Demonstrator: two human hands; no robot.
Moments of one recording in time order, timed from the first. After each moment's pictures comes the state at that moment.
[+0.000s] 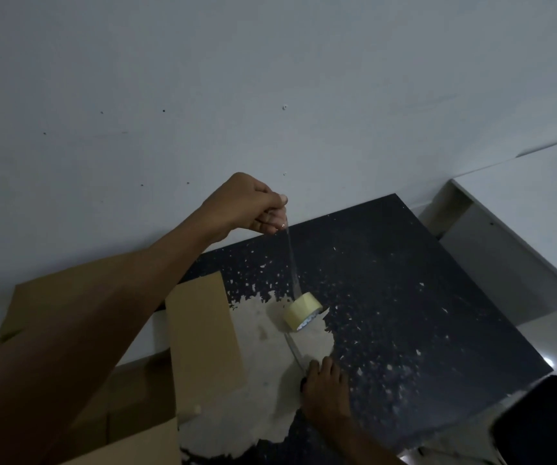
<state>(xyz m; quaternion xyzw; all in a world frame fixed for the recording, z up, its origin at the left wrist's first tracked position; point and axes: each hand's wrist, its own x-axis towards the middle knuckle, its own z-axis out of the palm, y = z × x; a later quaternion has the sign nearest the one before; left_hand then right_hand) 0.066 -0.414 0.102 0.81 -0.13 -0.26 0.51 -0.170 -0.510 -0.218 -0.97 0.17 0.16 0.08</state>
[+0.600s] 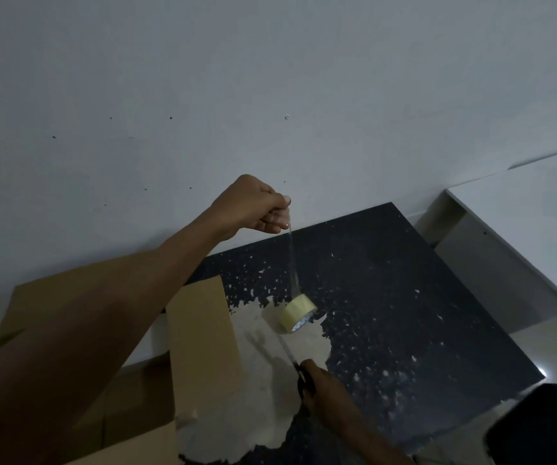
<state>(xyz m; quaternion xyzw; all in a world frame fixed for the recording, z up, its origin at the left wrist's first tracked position) 0.071 -0.418 0.102 0.80 -0.12 -0.26 0.52 -0.168 -0.536 -0.194 -0.93 0.08 0.16 0.33</state>
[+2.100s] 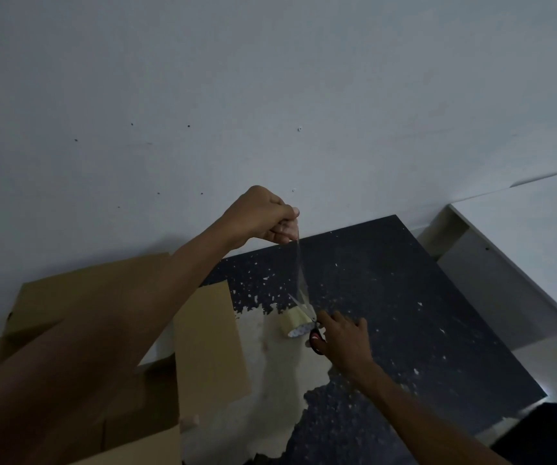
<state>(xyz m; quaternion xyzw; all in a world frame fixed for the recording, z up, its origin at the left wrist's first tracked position) 0.070 -0.410 0.100 0.80 -0.12 -0.26 0.53 -0.089 -0.577 -0.135 -0.99 0.09 0.07 0.08</state>
